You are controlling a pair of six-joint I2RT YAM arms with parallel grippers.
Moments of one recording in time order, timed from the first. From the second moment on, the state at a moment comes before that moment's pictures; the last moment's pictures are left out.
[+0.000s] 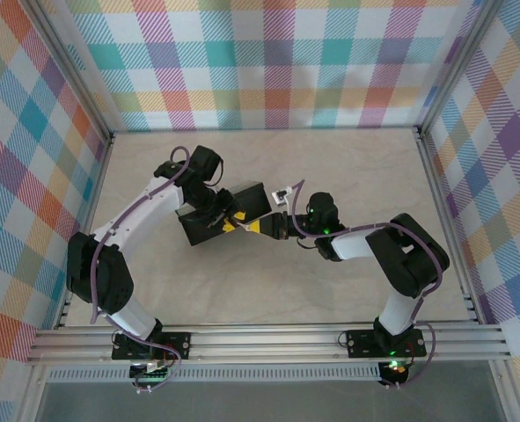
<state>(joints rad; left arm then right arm) -0.44 1.61 1.42 -1.05 0.48 -1.10 0.60 1.75 0.68 0.98 -0.95 1.07</state>
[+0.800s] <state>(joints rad) -0.43 1.61 1.42 -1.04 0.48 -1.13 0.60 1.75 0.65 1.03 -0.92 1.08</state>
